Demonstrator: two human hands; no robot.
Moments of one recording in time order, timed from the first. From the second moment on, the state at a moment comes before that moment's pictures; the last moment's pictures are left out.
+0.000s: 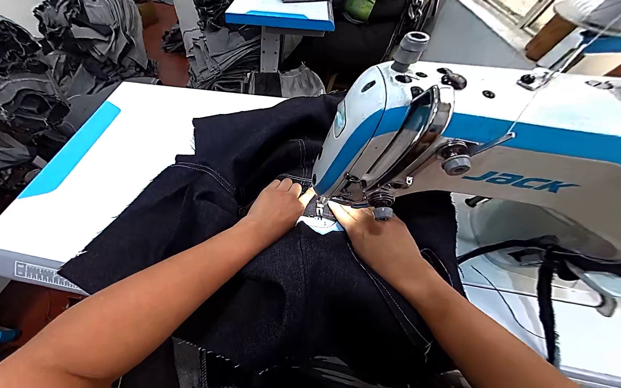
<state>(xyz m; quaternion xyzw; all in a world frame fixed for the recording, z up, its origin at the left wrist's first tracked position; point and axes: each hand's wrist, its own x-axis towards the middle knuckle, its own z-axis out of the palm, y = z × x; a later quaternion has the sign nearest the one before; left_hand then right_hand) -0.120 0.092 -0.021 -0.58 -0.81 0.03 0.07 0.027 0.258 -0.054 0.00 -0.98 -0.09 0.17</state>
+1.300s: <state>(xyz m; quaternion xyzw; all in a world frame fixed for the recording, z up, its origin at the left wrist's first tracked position) -0.109 0.059 -0.032 -0.70 -0.68 -0.21 0.06 0.034 0.257 -0.023 0.13 -0.98 0.01 0.14</state>
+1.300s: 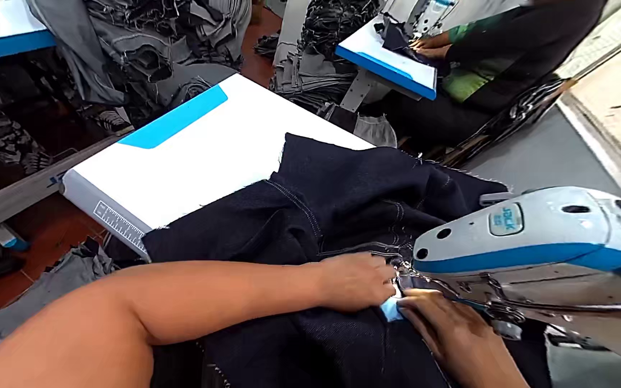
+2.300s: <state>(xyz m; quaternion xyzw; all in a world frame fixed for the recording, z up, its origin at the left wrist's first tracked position) 0.016 0.016 -0.038 -0.84 -0.53 -0.03 0.08 0.096 0.162 0.072 -0.10 -0.82 -0.19 -0.53</state>
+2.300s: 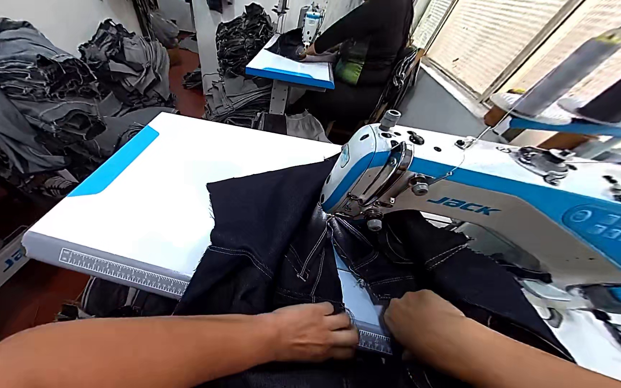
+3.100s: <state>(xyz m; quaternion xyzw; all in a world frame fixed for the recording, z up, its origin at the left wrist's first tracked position) -0.085 0.072 0.016 -0.44 -0.87 -0.04 -0.21 0.152 0.163 -0.021 0.23 -0.96 0.14 -0.09</state>
